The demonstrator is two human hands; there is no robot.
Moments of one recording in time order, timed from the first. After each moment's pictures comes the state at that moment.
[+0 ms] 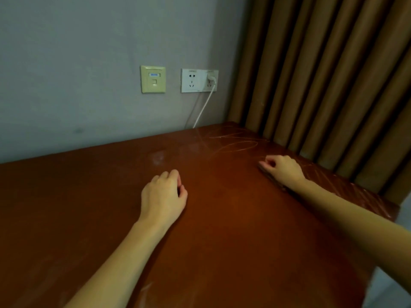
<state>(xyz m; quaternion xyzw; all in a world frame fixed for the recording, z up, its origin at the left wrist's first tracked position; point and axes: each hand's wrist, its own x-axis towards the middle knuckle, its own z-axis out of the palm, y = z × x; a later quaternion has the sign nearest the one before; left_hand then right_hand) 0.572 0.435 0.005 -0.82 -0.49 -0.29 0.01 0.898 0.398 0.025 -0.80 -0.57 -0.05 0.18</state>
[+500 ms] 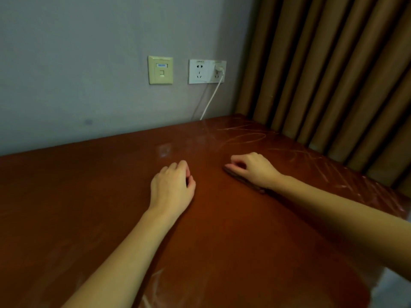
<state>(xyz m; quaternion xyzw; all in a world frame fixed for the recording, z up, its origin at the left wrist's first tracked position) 0.571 0.435 0.006 -0.82 -0.49 -0.29 0.00 0.805 0.414 0.028 -0.67 -0.73 0.00 0.14</state>
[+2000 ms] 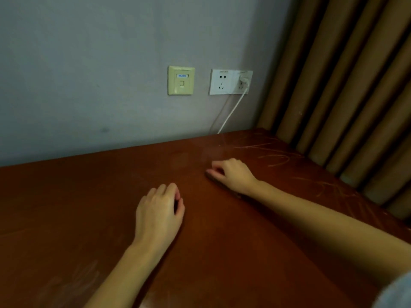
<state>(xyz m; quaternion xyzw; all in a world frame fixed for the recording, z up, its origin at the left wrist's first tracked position) 0.552 0.444 0.022 -0.78 -0.57 -0.26 -0.02 0.778 0.524 0.028 -0.62 -0.78 0.00 0.12</state>
